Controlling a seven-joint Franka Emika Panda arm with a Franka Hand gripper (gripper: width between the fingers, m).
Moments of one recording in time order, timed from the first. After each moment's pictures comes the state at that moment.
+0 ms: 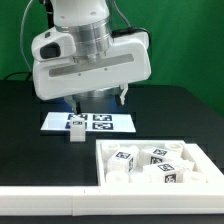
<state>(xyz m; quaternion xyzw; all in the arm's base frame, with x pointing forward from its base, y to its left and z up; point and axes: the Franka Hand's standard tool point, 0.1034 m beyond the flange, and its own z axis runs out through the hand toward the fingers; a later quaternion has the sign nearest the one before) 0.464 -0.013 0.078 -0.98 -0.03 0.14 0.12</state>
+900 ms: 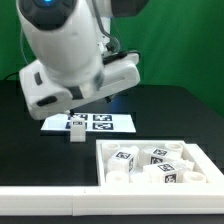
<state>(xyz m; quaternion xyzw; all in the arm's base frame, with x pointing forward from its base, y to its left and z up) 0.438 -0.023 0.064 -0.89 -0.11 0.42 0.16</state>
